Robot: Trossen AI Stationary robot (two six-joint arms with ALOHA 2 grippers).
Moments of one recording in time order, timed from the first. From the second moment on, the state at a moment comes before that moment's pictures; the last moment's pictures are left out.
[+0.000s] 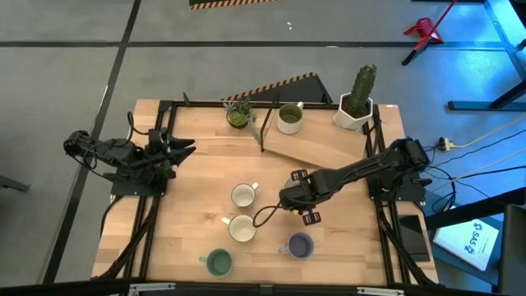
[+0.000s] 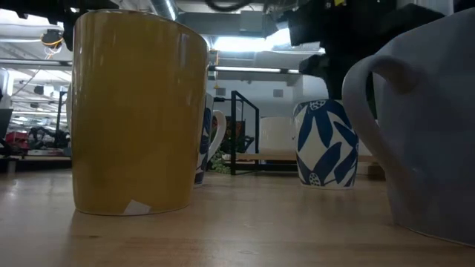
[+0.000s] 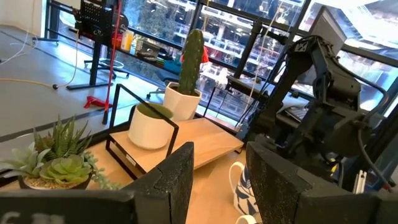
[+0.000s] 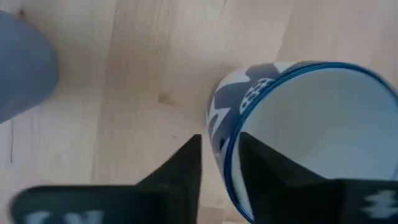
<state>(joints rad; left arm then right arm) -0.34 0.18 0.41 -0.19 -0.72 -0.33 0.29 1.79 1.35 -0.98 0.08 0.02</state>
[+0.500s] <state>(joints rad) -0.34 0.18 0.41 -0.19 -0.72 -0.33 0.16 1.76 1.45 -1.17 0.07 -0.58</state>
